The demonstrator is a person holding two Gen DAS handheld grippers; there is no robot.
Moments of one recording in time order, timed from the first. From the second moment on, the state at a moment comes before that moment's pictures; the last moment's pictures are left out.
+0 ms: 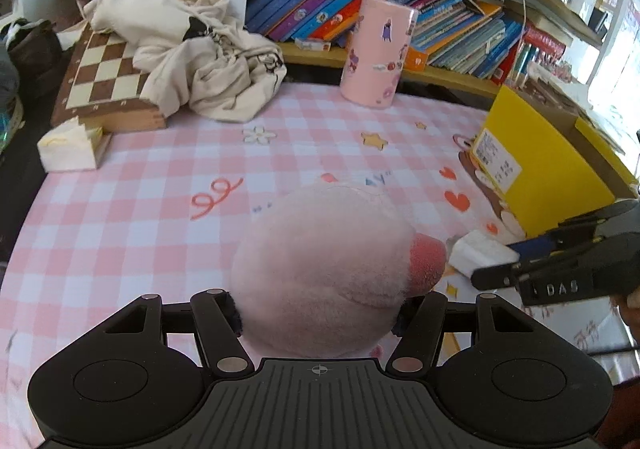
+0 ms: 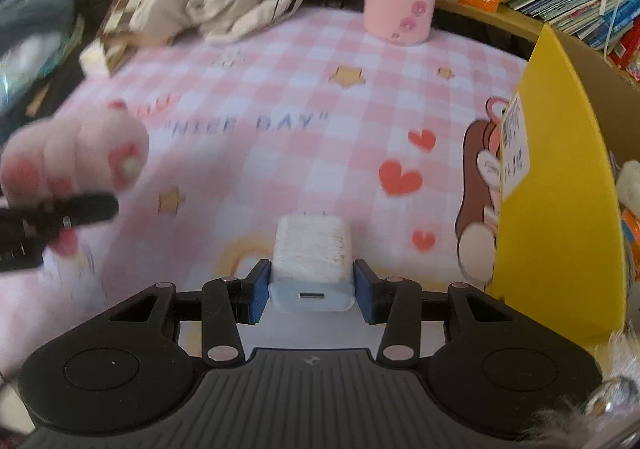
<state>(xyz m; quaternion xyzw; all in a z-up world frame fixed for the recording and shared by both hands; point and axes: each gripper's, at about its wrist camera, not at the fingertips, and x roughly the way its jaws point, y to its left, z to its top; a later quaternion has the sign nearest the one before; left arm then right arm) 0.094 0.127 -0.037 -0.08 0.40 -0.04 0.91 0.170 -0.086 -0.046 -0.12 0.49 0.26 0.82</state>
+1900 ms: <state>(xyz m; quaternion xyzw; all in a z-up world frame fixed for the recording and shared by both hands) 0.034 0.011 -0.015 -0.01 0.40 -0.28 0.87 0.053 -0.205 -0.019 -0.04 0.52 0.16 0.84</state>
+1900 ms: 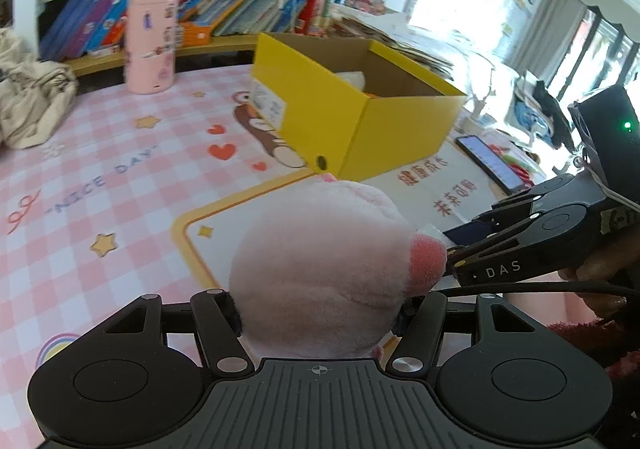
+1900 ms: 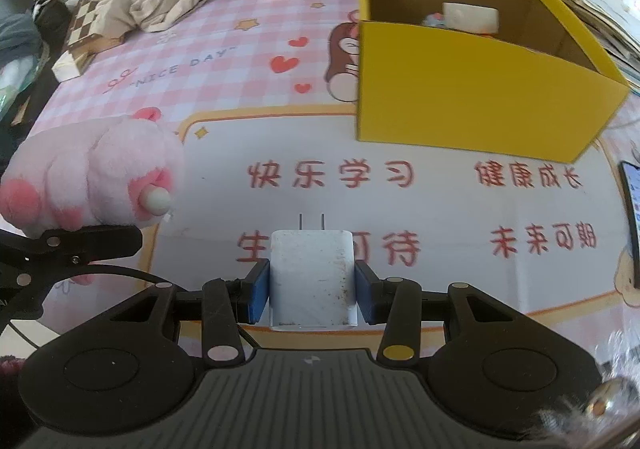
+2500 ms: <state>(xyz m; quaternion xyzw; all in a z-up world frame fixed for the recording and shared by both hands) 0.047 -0.059 -0.013 0.02 0.41 -0.32 0.86 0.053 -0.278 -0.019 0.00 0.52 0.11 0.85</state>
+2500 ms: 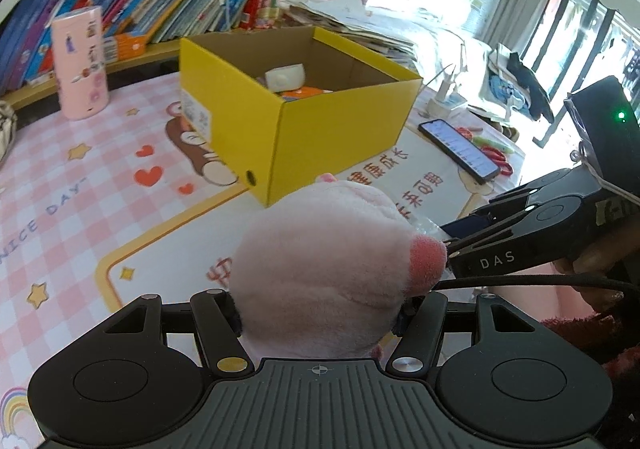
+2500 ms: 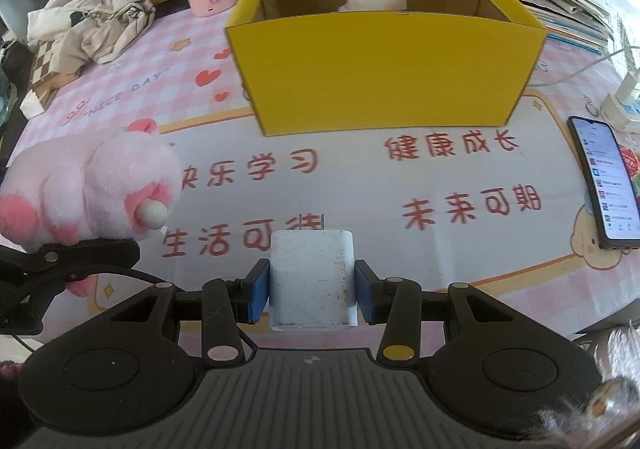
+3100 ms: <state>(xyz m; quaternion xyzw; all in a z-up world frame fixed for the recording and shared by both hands) 0.067 -0.136 -0.014 0.04 0.41 -0.32 0.85 0.072 -0.356 -0.015 0.02 0.52 0.11 0.85</state>
